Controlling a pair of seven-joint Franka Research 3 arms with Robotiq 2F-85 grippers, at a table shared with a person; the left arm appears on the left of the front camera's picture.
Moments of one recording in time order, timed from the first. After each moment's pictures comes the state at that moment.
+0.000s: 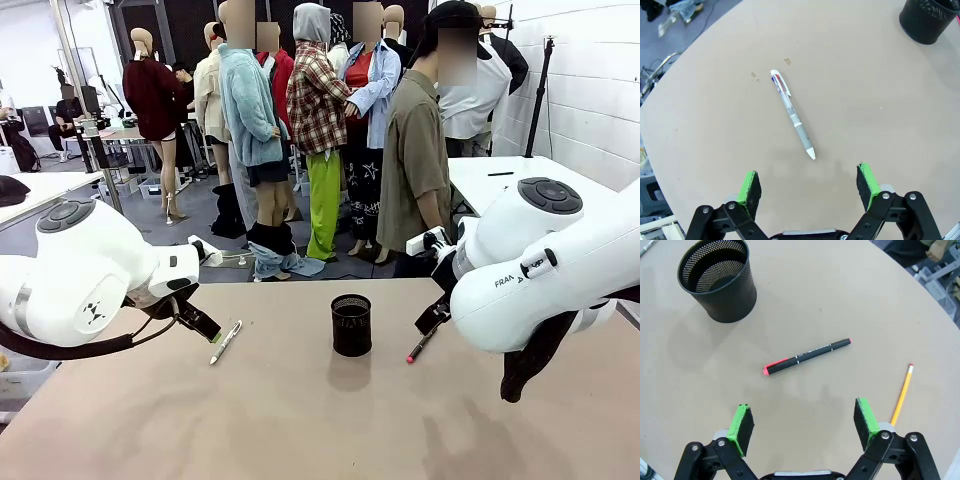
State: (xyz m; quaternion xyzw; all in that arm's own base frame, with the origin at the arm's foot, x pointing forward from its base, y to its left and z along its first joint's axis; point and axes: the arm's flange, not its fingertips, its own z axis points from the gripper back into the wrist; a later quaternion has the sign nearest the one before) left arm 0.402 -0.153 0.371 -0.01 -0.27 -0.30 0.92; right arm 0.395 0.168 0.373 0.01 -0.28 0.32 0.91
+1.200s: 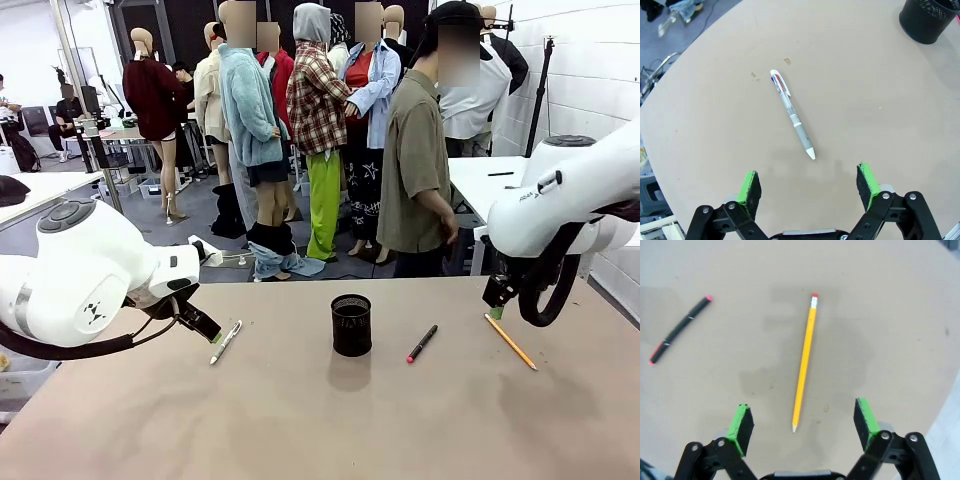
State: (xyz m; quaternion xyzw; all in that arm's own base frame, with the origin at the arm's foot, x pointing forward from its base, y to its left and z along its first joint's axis) left arm 0.402 -0.154 0.371 -0.01 -0.27 -0.30 0.92; right arm 0.508 0.038 0.366 -0.02 -0.09 0.19 0.98
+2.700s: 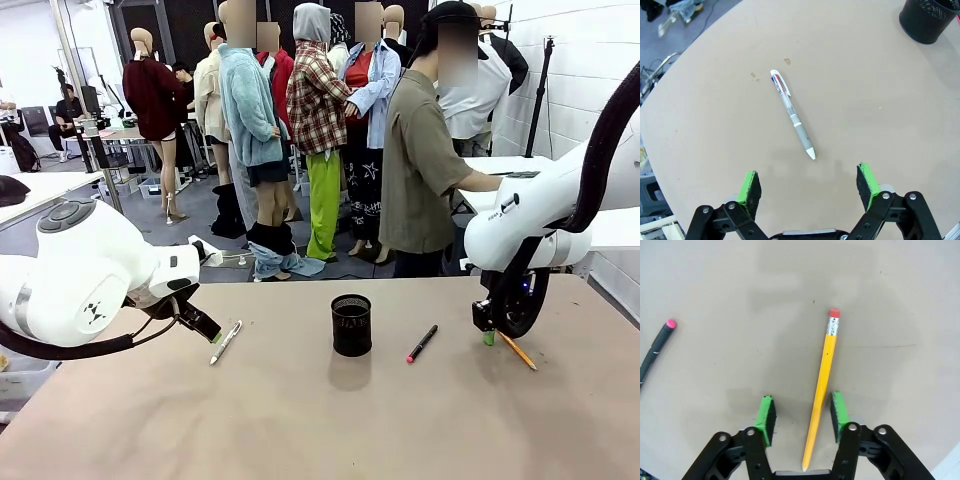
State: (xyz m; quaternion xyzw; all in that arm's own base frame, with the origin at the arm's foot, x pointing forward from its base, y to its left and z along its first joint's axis) left arm 0.403 -0.153 0.371 -0.01 -0.27 -0.30 0.92; right arm 0.549 0.053 0.301 0.00 -0.01 0.17 0.98
